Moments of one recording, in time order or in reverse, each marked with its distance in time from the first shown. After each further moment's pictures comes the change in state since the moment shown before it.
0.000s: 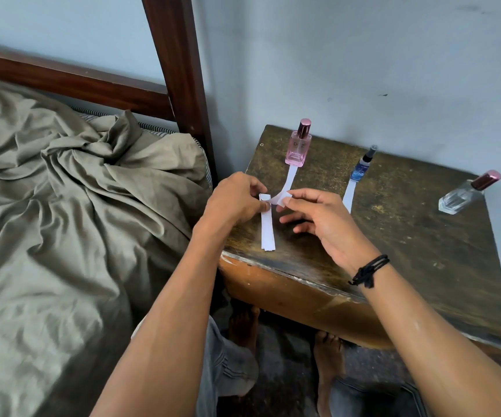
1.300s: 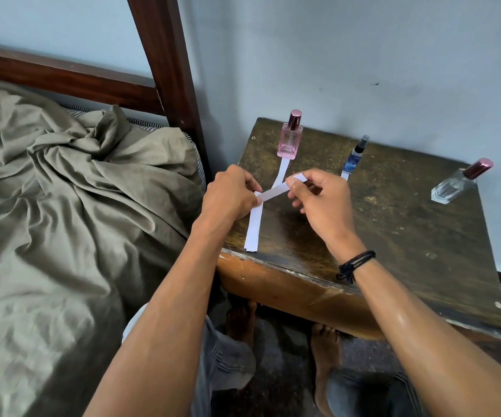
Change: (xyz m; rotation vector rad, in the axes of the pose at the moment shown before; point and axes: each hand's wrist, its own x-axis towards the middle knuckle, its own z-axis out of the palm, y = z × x) left_hand -0.007 0.014 0.007 -0.001 0.051 -0.094; right_hand 0.004 0.005 -0.003 -0.414 0.343 -0.325
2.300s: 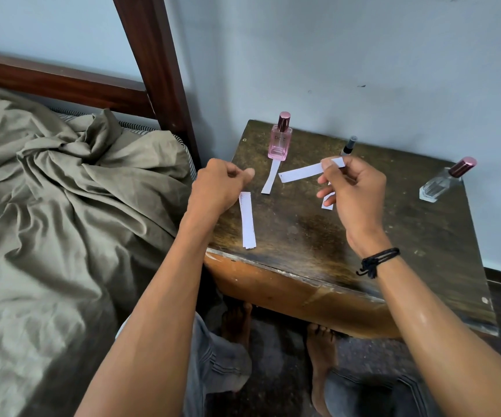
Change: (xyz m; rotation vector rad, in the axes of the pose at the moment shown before) left_hand 0.002 -0.001 -0.007 -0.264 0.080 -0.010; right_hand 0.007 0.006 -0.045 0.259 0.179 -0.008
